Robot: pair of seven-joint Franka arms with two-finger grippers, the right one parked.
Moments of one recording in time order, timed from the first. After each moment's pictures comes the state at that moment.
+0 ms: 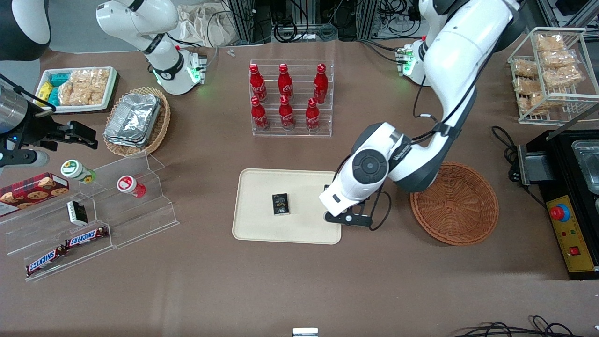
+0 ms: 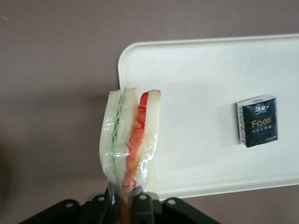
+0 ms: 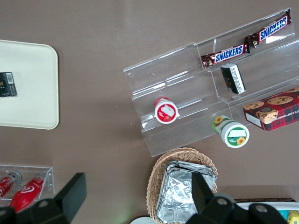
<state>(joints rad) -0.23 0.75 -0.47 -1.36 0.22 1.99 -0.56</state>
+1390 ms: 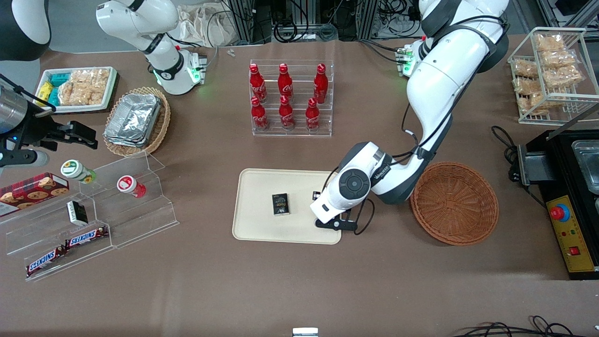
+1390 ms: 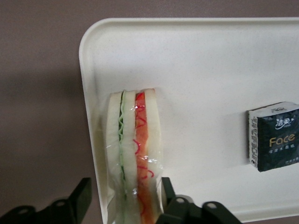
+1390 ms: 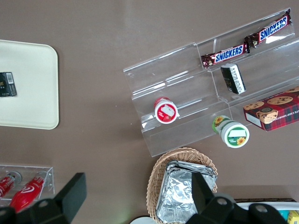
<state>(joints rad) -0.26 0.88 -0.47 -1.33 0.22 2.09 -0.60</state>
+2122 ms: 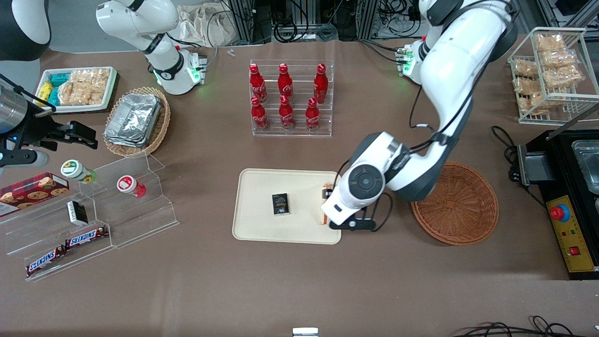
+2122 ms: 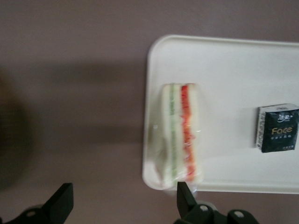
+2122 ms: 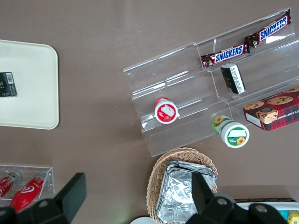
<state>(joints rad) -0.22 0.75 -0.46 -1.23 0.22 1.77 -0.66</state>
